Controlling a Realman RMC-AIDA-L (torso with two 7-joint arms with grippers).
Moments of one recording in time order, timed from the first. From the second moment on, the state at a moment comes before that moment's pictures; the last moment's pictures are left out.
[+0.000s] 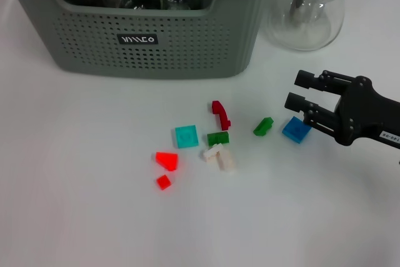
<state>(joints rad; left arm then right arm) -0.73 -1.96 0.09 0.81 2.07 1.85 -1.83 0.39 2.05 -0.87 -0.38 -1.57 -1.64 1.00</state>
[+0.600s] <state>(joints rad) -0.83 -1.98 0.85 0.94 2.36 1.25 -2.17 0.39 2.05 -0.87 -0.38 -1.57 -1.63 1.00</state>
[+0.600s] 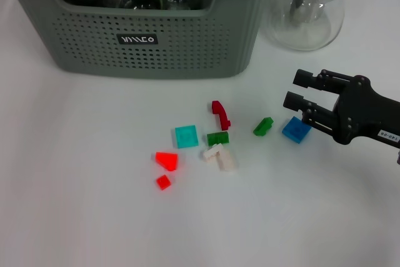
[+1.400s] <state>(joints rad) -0.59 -2.14 0.83 1.33 2.10 1.31 -2.12 0.39 2.05 -0.87 -0.37 -1.56 -1.64 1.00</state>
